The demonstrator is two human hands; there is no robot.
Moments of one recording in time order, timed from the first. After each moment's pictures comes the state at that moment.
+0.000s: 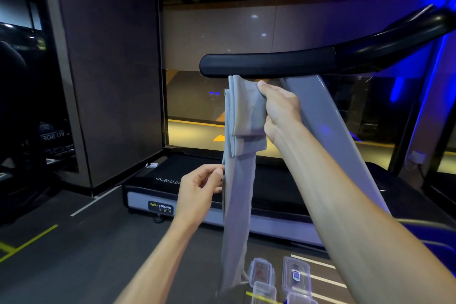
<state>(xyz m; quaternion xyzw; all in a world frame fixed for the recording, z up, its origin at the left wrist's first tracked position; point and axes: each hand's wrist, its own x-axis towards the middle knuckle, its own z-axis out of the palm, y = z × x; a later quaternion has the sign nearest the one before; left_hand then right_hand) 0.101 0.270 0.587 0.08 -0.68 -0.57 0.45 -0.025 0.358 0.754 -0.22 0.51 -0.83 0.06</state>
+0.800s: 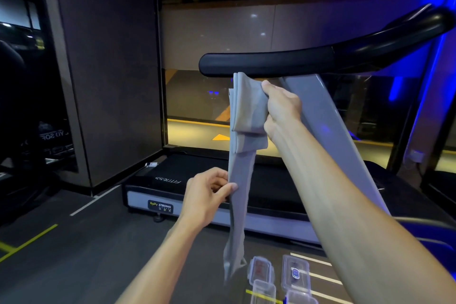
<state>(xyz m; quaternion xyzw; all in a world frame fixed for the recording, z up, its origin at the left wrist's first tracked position) 0.095 0.268 0.584 0.13 -0.80 -0.44 0.39 -0.017 0.364 0.758 -0.17 0.49 -0.85 0.06</state>
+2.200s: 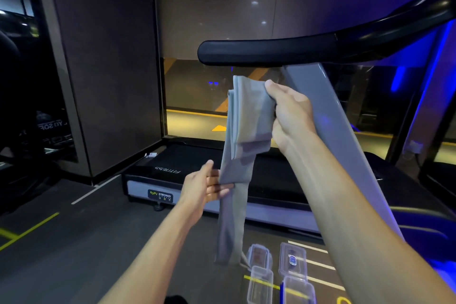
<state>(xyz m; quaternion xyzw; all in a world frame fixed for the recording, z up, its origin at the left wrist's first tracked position) 0.077 0.257 0.567 0.22 -0.53 -0.77 0.29 -0.004 0.392 0.727 -0.22 0.50 -0.83 0.06</state>
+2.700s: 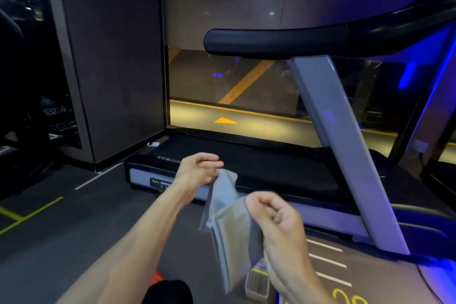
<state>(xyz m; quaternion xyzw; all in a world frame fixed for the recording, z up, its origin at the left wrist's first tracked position) 0.084 0.226 0.562 0.23 -0.64 -0.67 0.28 0.081 0.449 0.550 -0.29 0.54 -0.78 0.17</state>
